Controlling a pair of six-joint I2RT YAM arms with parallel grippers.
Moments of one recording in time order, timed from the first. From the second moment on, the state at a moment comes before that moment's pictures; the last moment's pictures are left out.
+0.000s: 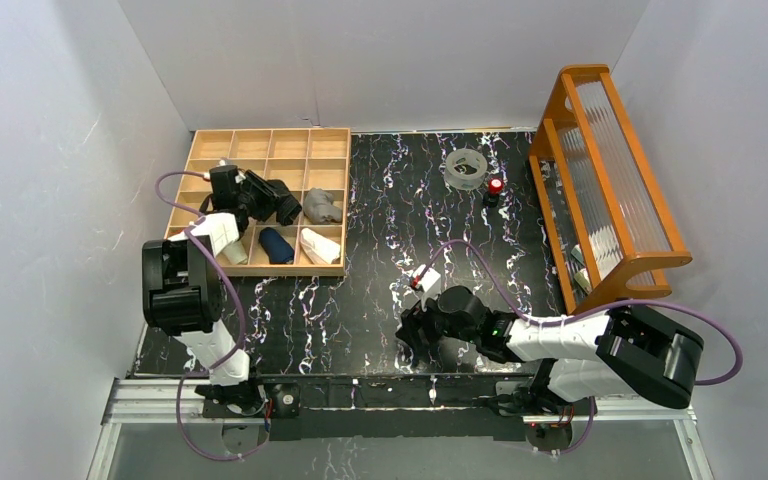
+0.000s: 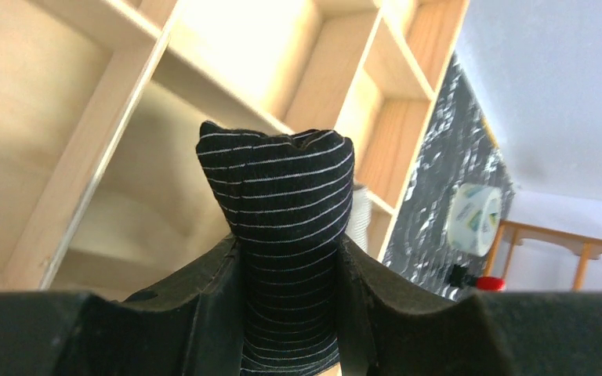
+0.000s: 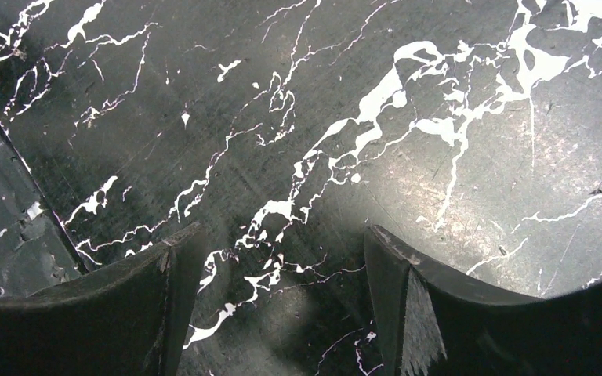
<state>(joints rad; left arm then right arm) 0.09 1.72 0.99 0.10 0.28 -0.83 1.08 1.27 0.31 0.43 0.01 0.26</state>
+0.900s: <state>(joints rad) 0.12 1.83 0.96 0.23 0.21 -0.98 1.08 1.33 0.34 0.43 -0.02 0.26</state>
